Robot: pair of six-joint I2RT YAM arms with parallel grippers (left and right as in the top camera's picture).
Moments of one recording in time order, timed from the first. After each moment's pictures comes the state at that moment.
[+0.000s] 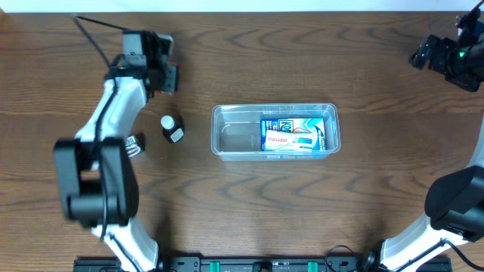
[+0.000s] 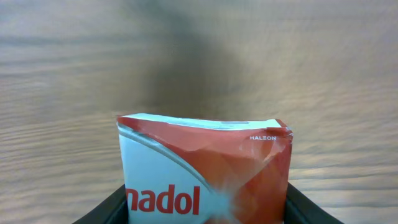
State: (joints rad) left arm 0.02 1.89 1.39 -0.43 0.11 0.12; right arm -0.35 1.89 1.97 -1.23 -0.23 0.09
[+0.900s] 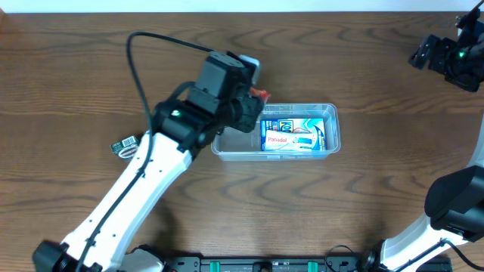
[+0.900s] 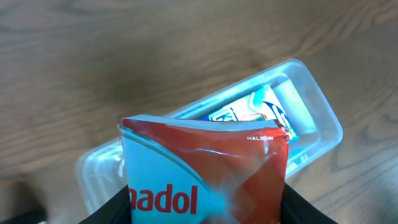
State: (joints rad) left arm -0.55 1.48 1.39 -0.79 0.11 -0.19; right arm -0.35 1.89 1.97 -1.23 -0.23 0.09
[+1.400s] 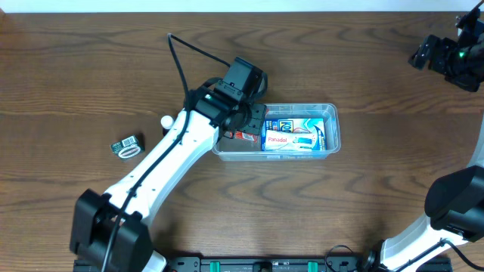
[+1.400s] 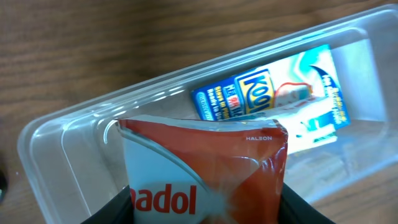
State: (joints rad) left arm -0.57 1.68 1.39 -0.83 0.08 -0.30; right arm -0.35 1.89 1.97 -1.23 -0.23 0.09
